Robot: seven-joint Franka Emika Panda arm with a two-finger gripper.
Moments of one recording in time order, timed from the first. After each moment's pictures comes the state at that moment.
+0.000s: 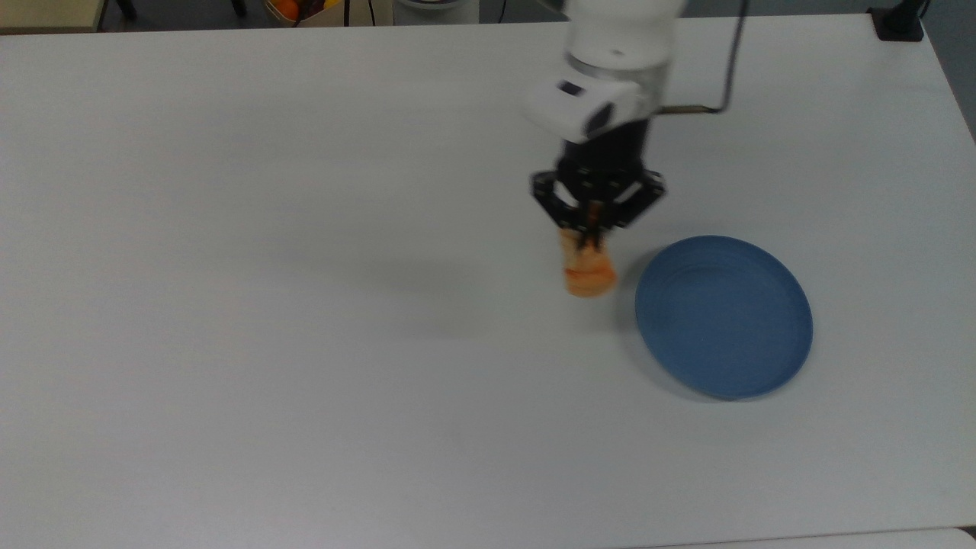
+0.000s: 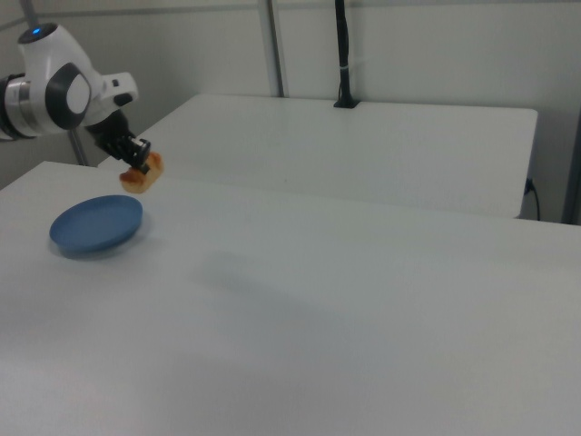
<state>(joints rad) 0.37 0.42 -0.03 -1.43 -0.11 2.23 0.33</state>
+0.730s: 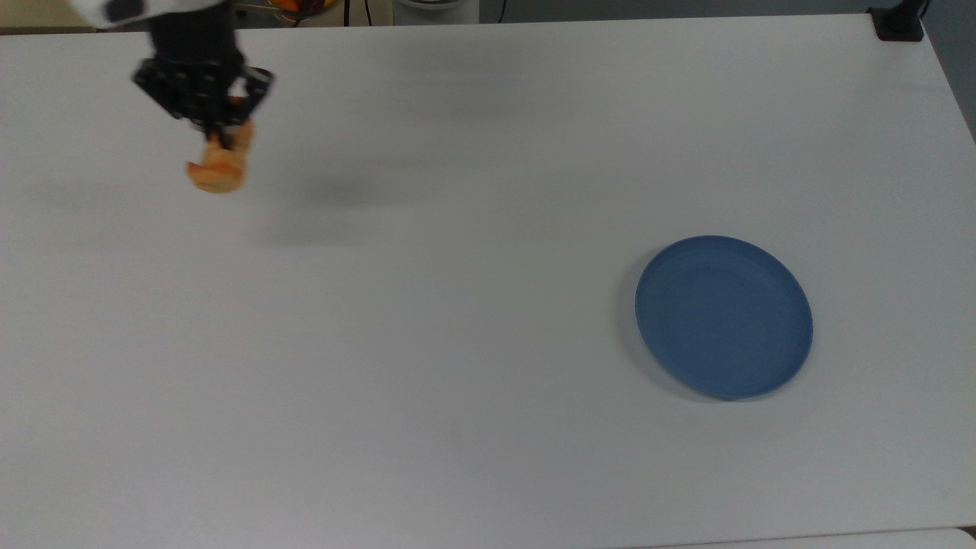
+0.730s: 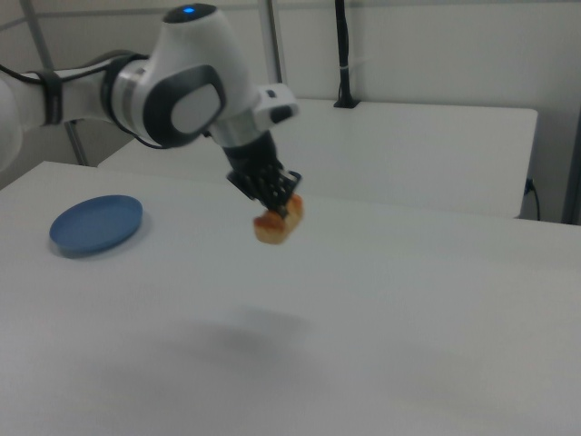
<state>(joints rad) 0.18 0.18 -0.44 -1.67 0.07 2.09 -0.27</state>
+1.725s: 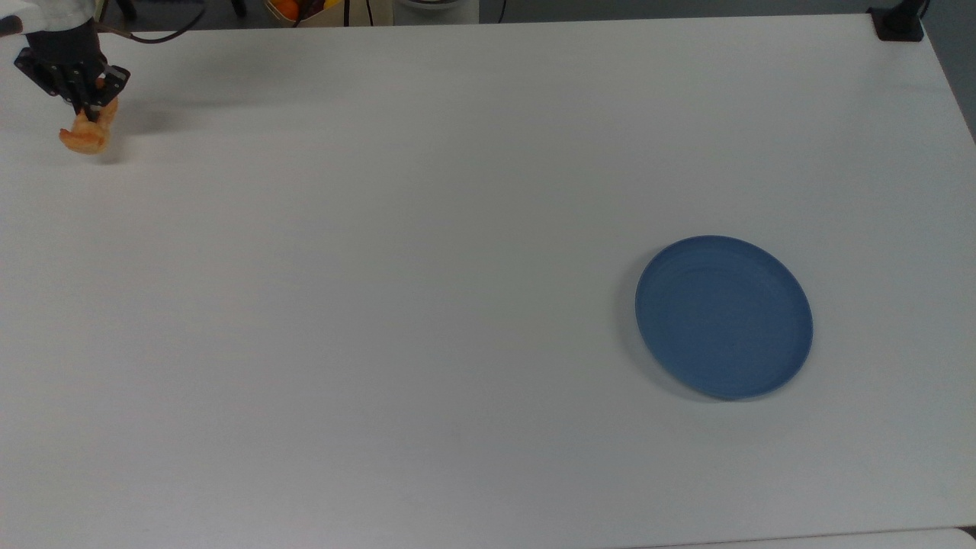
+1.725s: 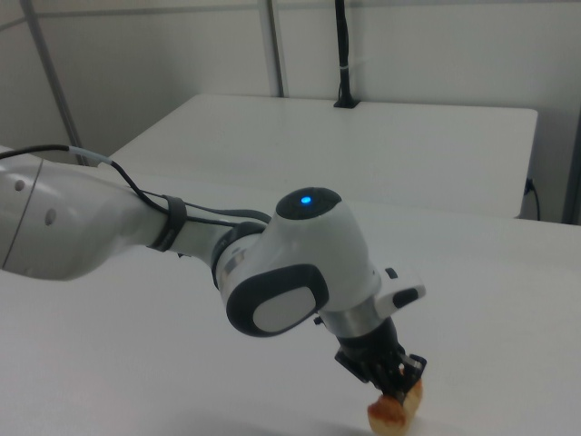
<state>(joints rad) 0.04 0.32 -0.71 -1.99 0.14 2.48 -0.71</state>
